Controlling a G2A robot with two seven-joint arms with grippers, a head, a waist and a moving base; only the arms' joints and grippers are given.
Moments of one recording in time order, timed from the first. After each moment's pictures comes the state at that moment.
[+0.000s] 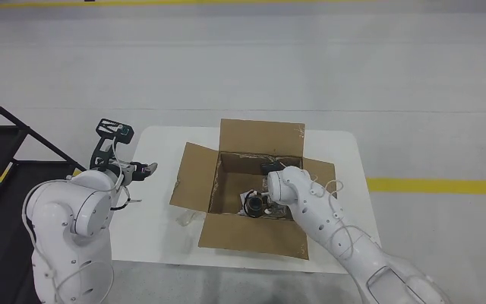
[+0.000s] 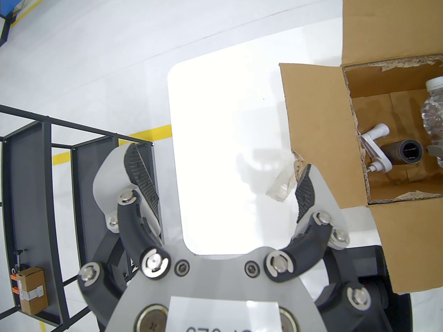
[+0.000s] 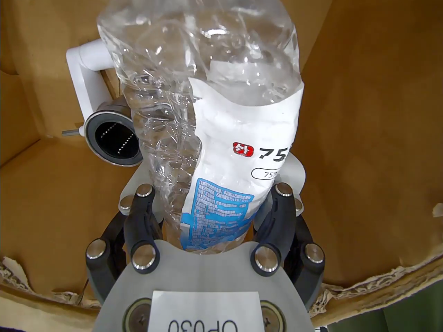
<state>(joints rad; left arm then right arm) 1.21 -1.33 -1.73 -2.05 1.37 -0.32 -1.31 -0.73 -1.46 0.76 -1.07 -0.99 0.53 1.29</state>
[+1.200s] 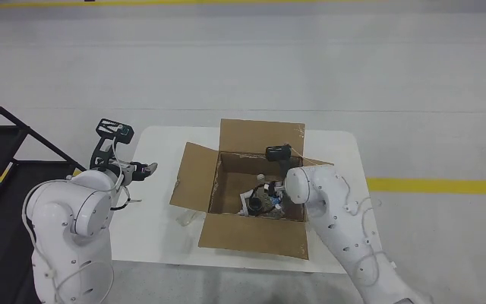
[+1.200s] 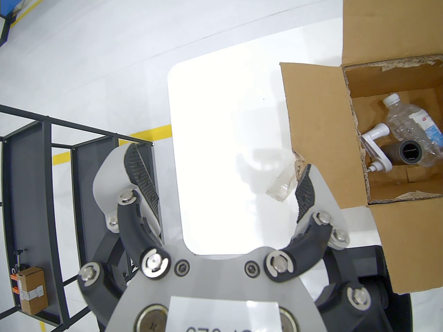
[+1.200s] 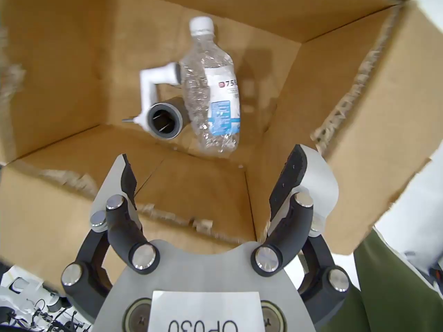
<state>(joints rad) 1.21 -1.33 -1.73 -2.05 1.37 -0.32 -1.31 -0.99 -1.42 1.12 -1.68 -1.19 0.34 1.45</state>
